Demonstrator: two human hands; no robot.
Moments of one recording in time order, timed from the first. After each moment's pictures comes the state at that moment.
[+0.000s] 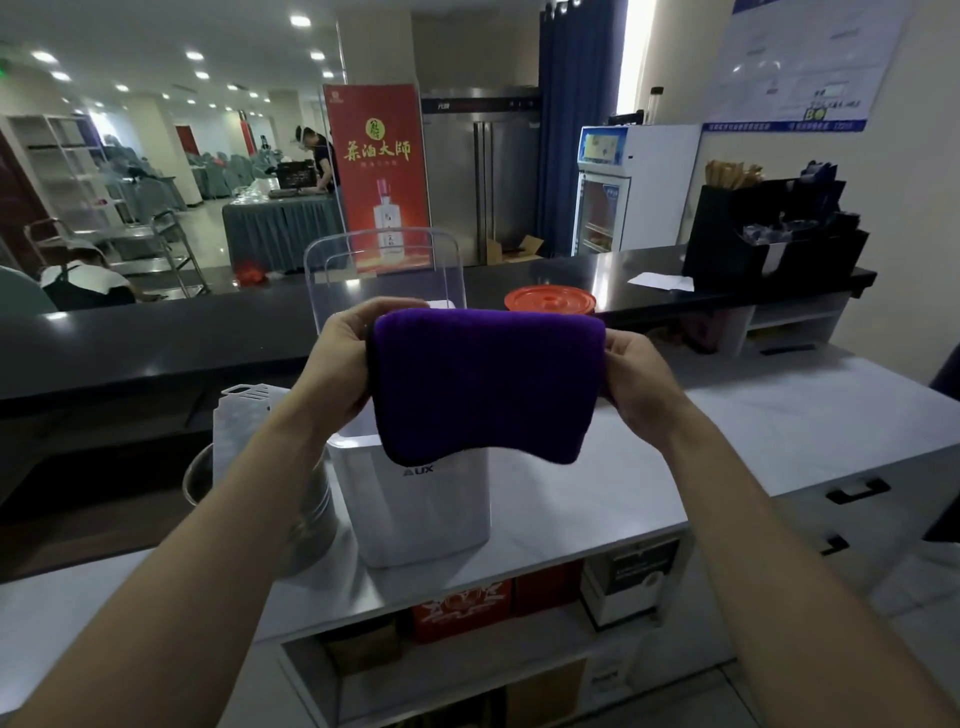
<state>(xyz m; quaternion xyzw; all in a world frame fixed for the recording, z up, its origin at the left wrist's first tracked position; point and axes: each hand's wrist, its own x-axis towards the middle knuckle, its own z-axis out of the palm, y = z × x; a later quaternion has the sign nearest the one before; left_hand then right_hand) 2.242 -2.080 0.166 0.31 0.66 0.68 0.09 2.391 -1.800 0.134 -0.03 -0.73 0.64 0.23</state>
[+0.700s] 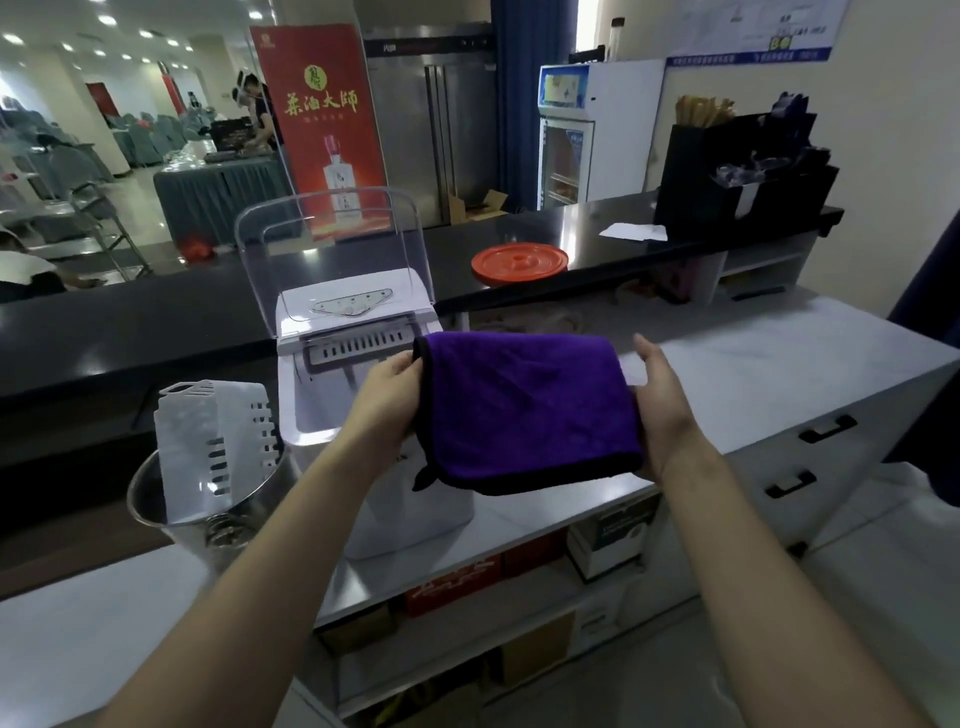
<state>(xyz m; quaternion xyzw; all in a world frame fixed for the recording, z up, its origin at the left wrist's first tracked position) 2.254 -2.013 0.093 0.14 0.70 0.67 0.20 2.415 -1.783 0.069 -0.20 -0.47 0.85 0.09</state>
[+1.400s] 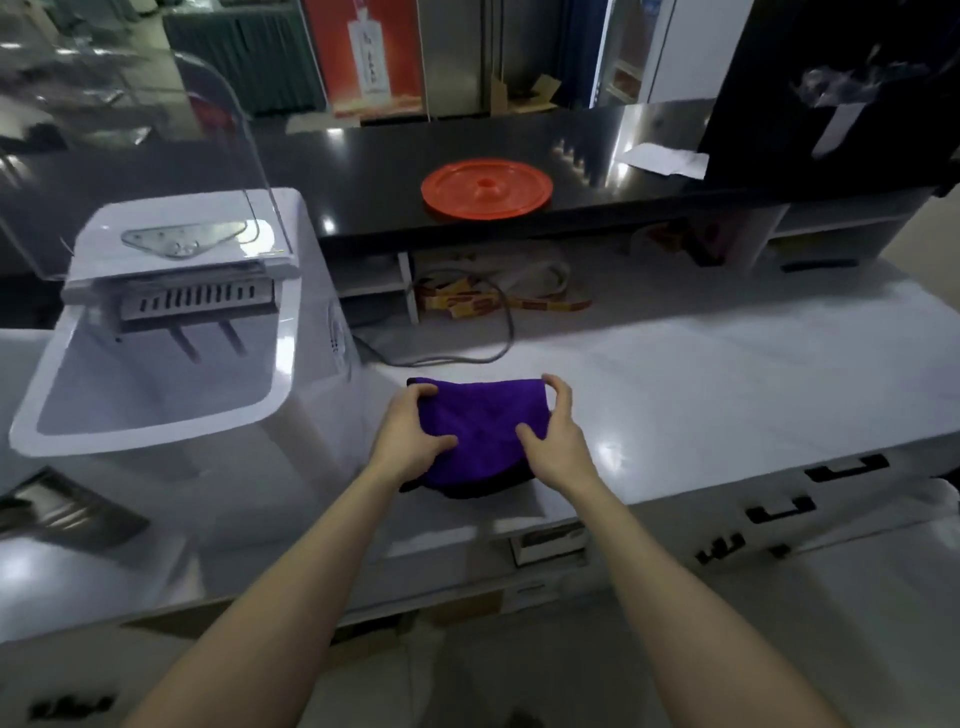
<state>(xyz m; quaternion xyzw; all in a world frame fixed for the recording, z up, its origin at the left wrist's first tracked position) 2.216 -1.837 -0.097 0.15 0.89 0.41 0.13 2.323 -1.634 -0.113 -0.24 -0.81 0.53 0.08</state>
